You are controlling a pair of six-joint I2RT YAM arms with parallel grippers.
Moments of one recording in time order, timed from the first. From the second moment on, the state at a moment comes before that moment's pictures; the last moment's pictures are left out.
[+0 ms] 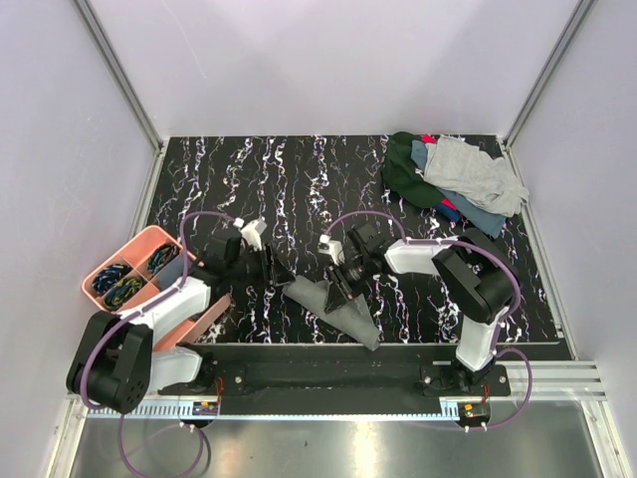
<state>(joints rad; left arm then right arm) -0.34 1.20 0.49 -0.01 0.53 -0.53 0.68 1.83 0.93 -0.18 -0.85 0.13</state>
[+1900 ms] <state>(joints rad) -0.38 1.49 0.57 -0.10 0.59 -0.56 1.14 1.69 0.94 -0.27 0.11 0.02</state>
